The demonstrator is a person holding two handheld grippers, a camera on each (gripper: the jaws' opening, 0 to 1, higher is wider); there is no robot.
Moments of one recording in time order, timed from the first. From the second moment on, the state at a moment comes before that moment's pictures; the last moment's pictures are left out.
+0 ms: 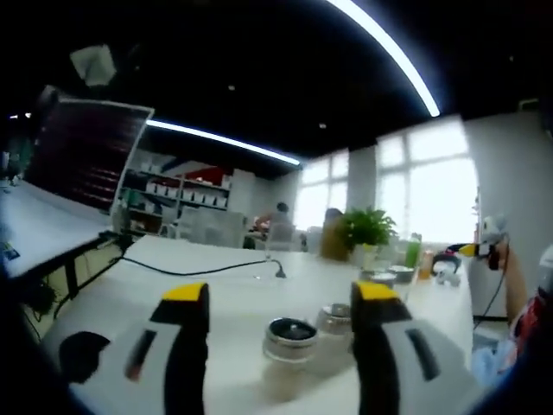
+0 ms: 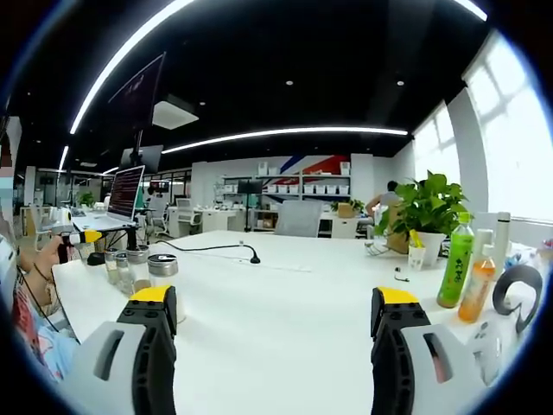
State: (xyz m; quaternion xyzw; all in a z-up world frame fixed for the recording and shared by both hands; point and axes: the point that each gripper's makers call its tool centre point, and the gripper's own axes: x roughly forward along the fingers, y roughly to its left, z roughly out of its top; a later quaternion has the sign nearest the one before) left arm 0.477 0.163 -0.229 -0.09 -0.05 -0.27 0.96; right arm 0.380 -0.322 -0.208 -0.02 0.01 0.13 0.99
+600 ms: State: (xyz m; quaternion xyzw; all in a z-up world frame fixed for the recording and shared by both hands) left arm 0.437 0.151 -0.201 -0.06 -0.05 -0.28 0.96; right arm 0.377 -0.318 -0.206 -0.03 0.01 0.14 0.99
